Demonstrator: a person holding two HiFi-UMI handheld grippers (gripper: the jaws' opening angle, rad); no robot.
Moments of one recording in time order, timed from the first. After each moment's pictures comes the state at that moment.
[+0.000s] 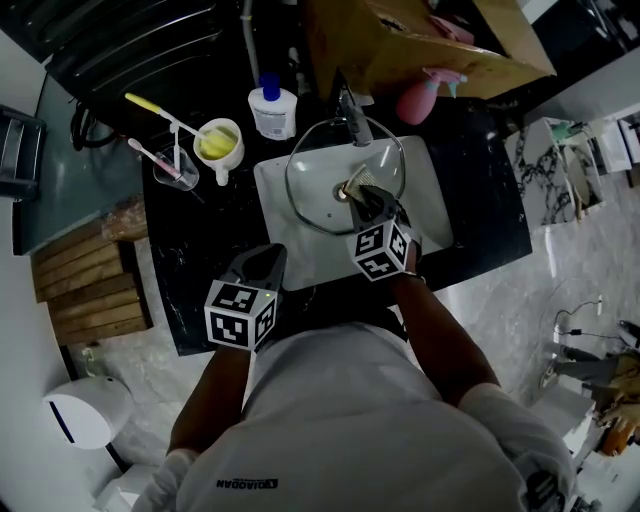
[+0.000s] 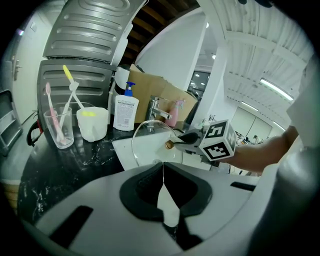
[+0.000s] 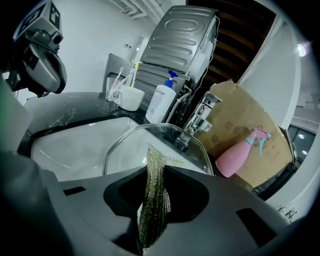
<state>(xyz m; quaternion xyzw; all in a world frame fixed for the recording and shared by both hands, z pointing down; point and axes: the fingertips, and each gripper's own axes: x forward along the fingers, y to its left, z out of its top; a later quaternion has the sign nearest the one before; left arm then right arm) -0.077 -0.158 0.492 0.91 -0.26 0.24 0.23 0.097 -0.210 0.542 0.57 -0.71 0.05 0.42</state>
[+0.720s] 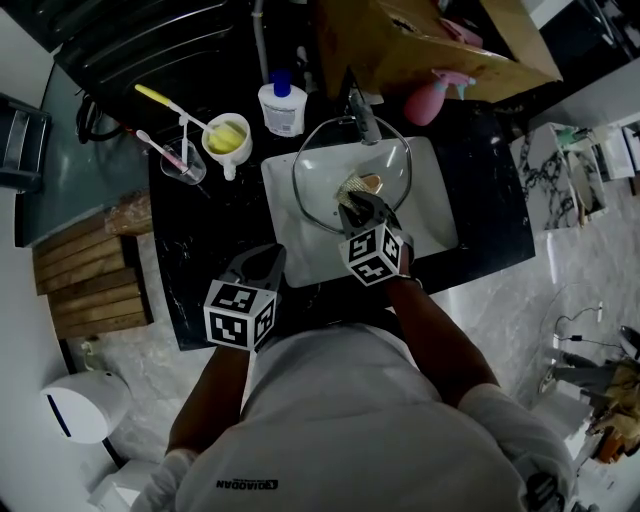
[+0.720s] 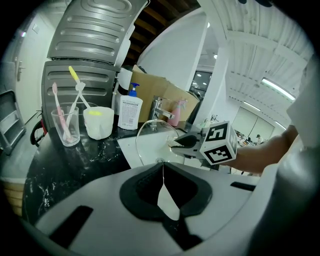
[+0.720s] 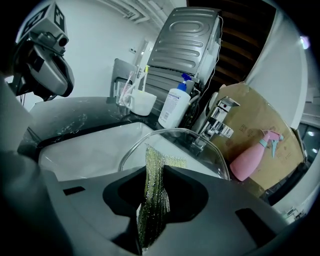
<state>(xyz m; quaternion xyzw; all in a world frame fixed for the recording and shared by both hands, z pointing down) -0.094 -0.156 0.493 0.90 -0.27 0.24 0.23 0.055 -0.209 0.551 0.54 -0.74 0.05 0.41</state>
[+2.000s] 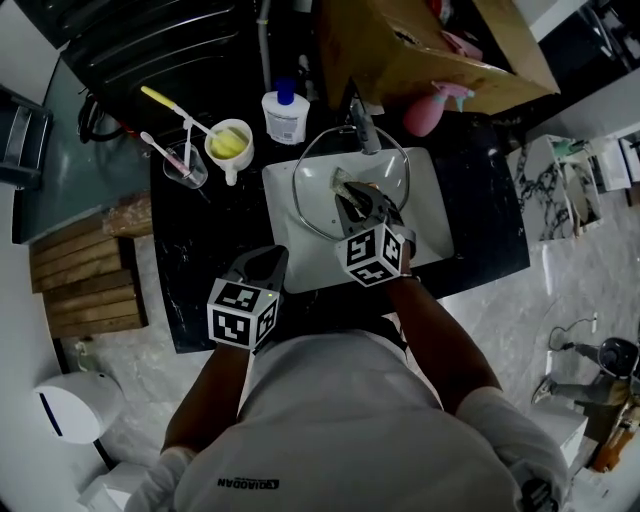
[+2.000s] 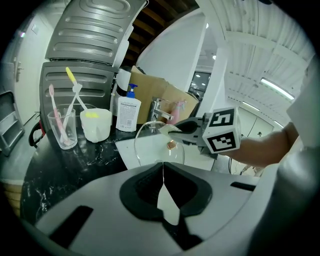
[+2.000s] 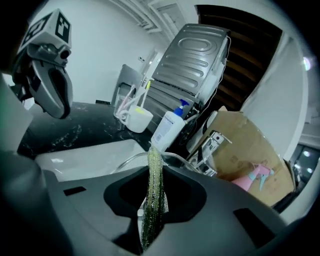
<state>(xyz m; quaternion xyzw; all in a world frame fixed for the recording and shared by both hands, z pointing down) -0.085 -0.160 0.490 0.91 -0.26 0.24 0.22 0.049 -0.236 0.495 0.54 -0.74 -0.04 0.40</state>
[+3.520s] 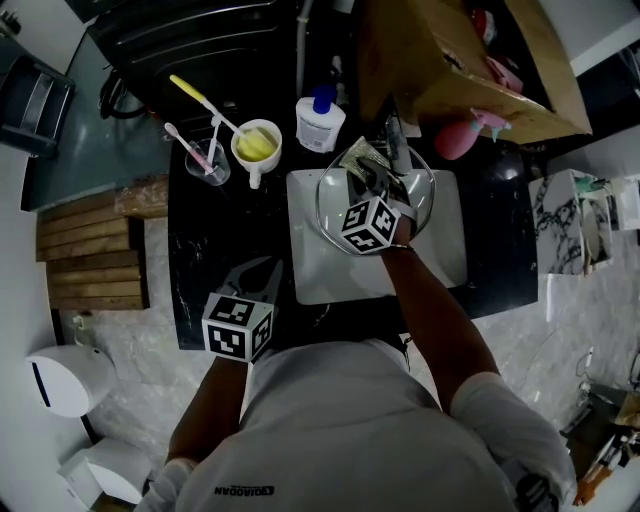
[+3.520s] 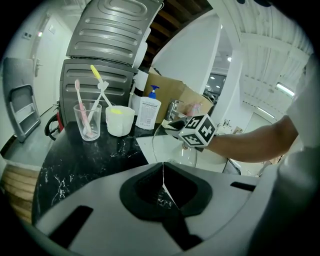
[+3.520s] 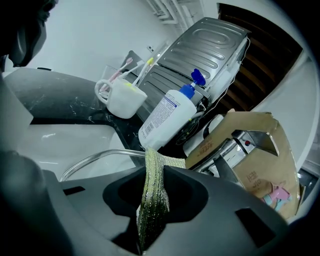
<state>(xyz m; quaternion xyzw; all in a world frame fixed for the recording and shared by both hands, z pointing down) -0.129 -0.179 0.499 0.88 -0.33 0.24 0.26 0.057 -0.339 0.540 0.53 -0.71 -0.09 0.45</state>
